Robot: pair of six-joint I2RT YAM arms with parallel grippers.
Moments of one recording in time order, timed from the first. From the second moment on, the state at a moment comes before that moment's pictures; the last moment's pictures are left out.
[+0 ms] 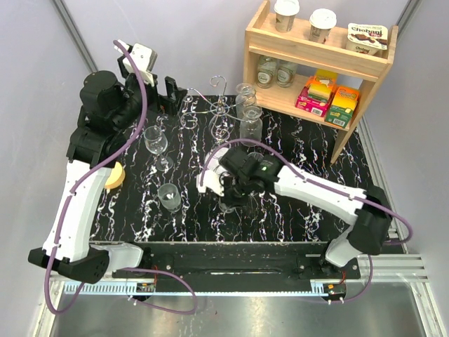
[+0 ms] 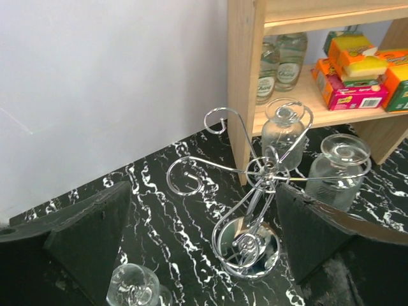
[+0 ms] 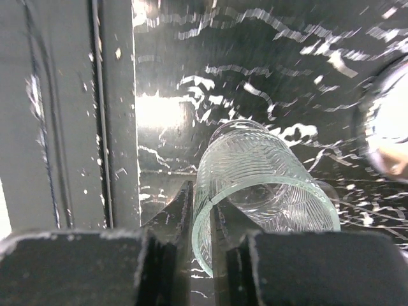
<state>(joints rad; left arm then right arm) -0.32 1.25 1.75 -0.54 0.18 0.07 1.00 1.60 1.34 -0.82 -0.31 -0.54</state>
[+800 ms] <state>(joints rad) -0.20 1.25 1.74 -0.51 0.66 0.05 0.92 1.38 1.89 -0.90 -0.39 -0.40</state>
